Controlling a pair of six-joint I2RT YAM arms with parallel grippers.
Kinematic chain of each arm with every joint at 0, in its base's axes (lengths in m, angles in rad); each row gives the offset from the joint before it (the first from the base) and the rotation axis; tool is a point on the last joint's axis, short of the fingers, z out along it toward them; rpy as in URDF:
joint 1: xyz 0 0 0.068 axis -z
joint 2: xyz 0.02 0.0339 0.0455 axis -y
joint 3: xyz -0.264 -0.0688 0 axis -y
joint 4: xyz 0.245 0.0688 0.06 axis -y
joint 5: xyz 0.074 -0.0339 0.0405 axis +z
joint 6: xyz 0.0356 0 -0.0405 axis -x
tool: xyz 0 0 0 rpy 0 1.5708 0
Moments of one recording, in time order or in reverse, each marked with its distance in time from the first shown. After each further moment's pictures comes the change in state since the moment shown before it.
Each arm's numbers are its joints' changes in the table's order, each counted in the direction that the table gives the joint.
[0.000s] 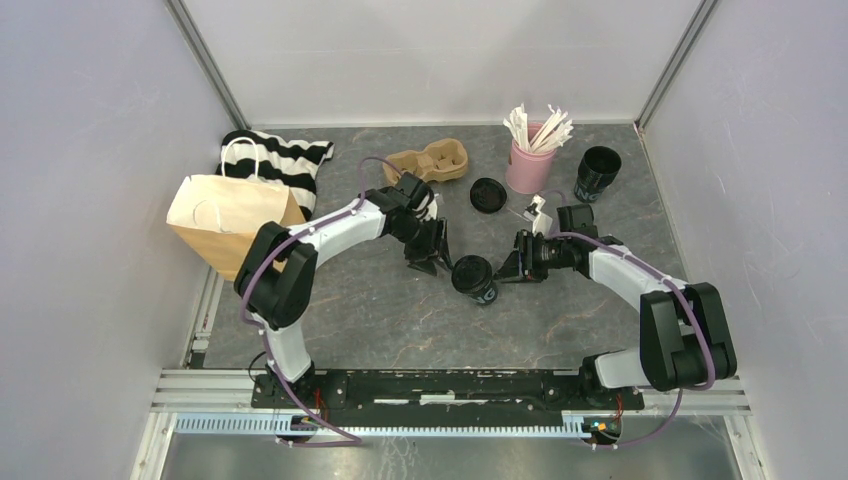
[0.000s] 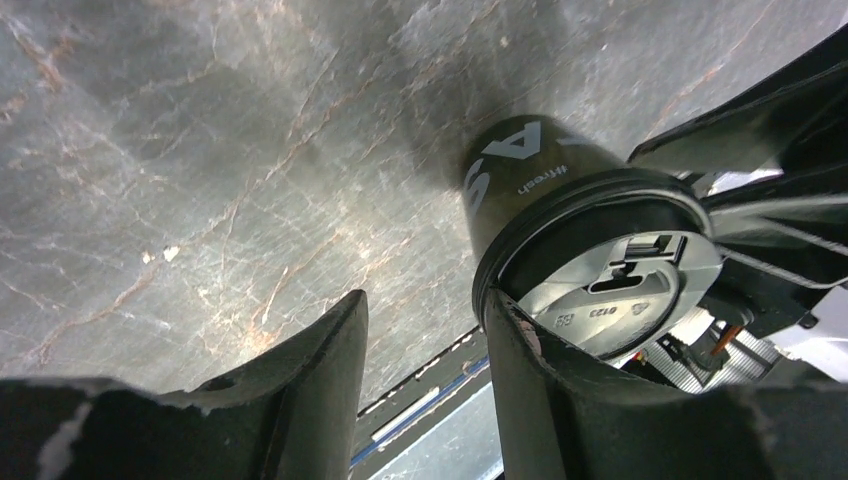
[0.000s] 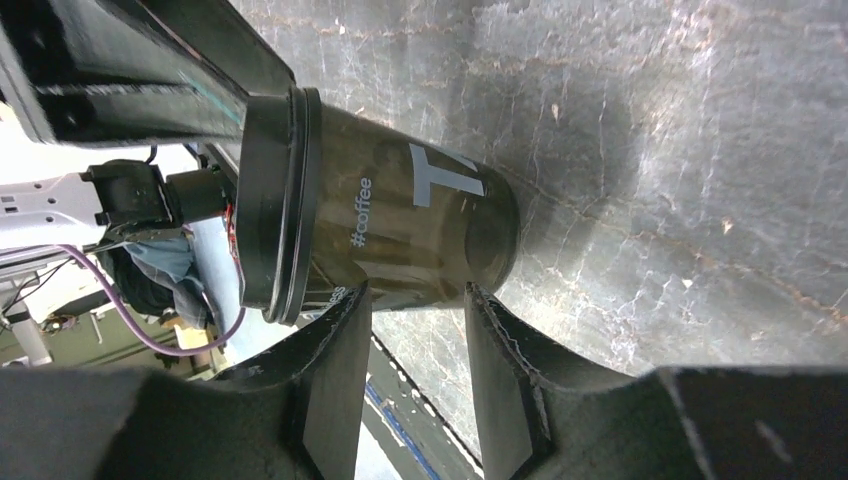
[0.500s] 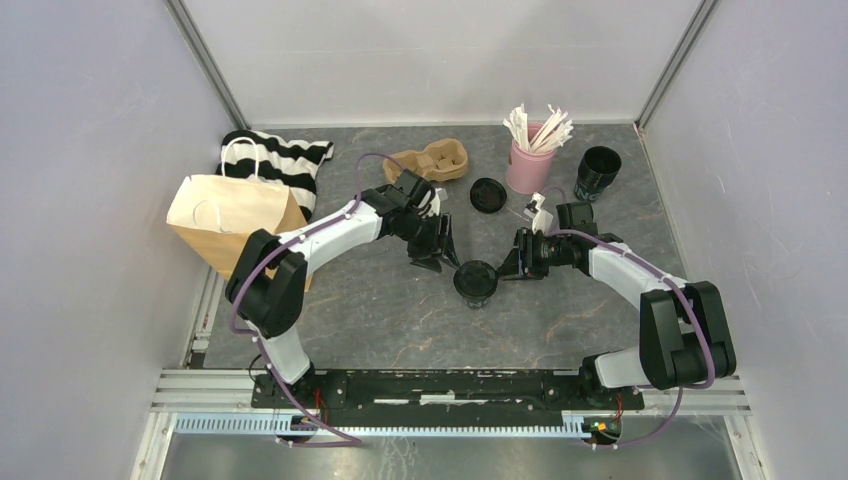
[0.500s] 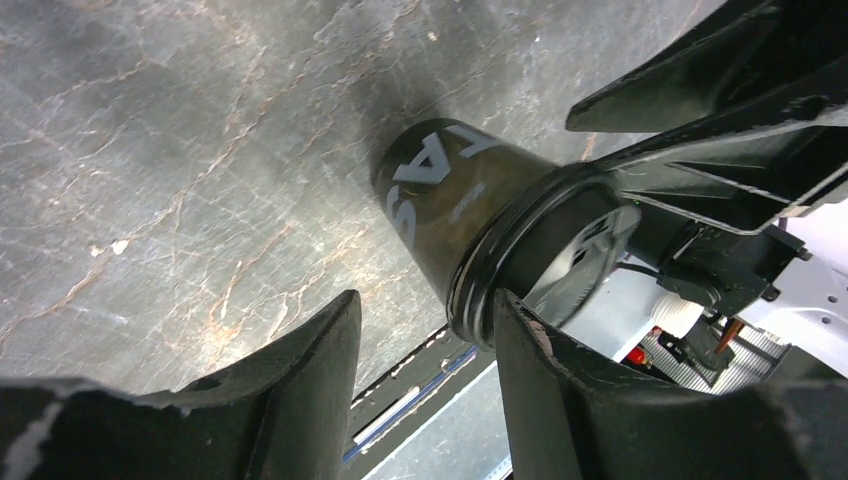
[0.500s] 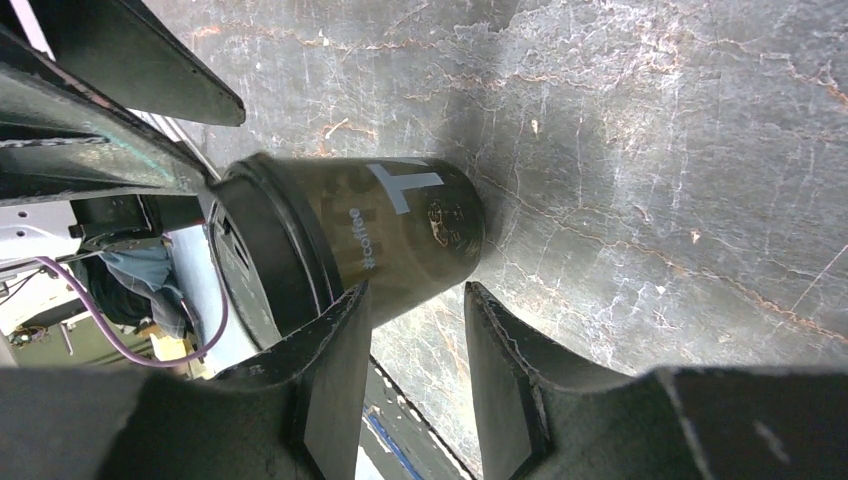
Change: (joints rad) left arm 0.023 0.068 -0.024 0.021 -0.006 0.020; right arm 0.002 -0.014 0.037 -0.017 -0.043 0.030
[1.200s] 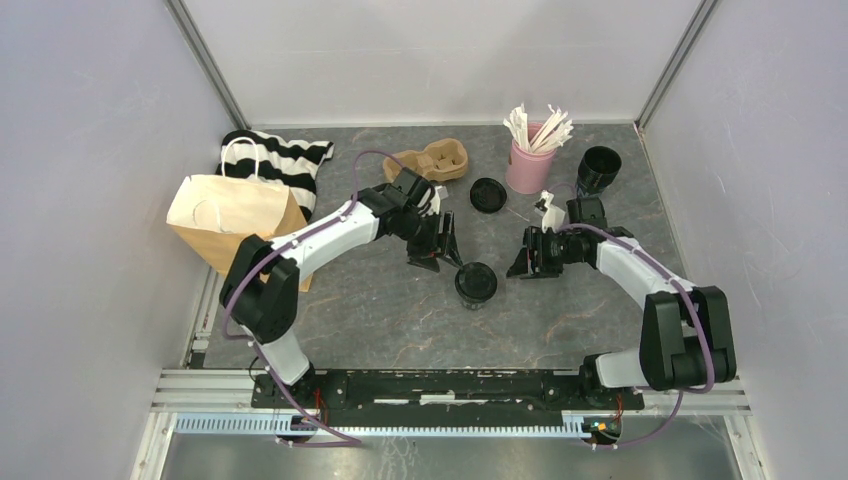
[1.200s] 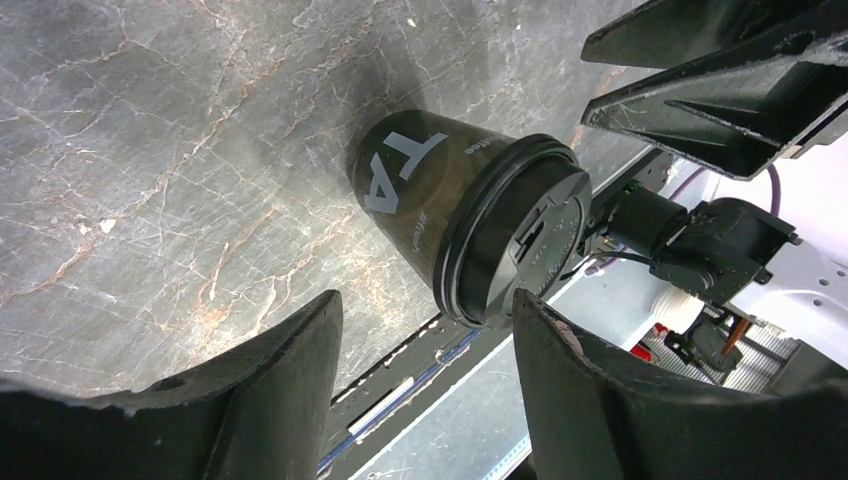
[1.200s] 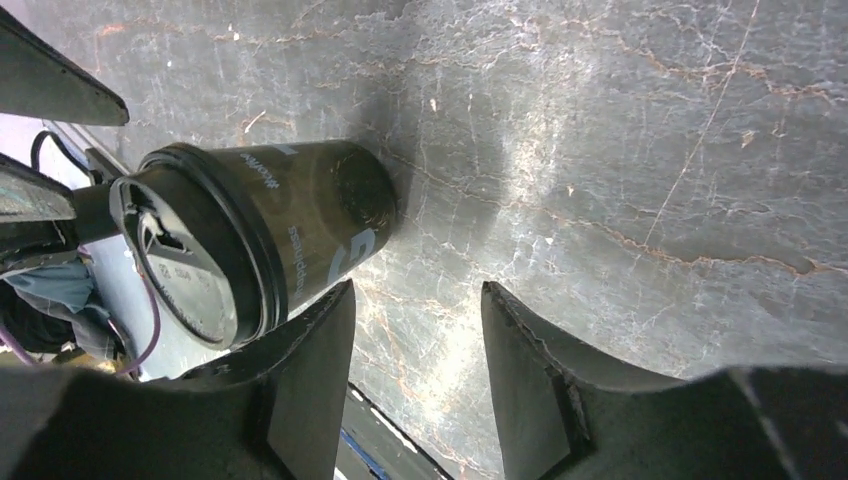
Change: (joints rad) left arm 0.014 0.035 0.013 -0.021 0.009 0.002; right arm 0.058 0.006 0.055 -0.164 -0.123 0.150
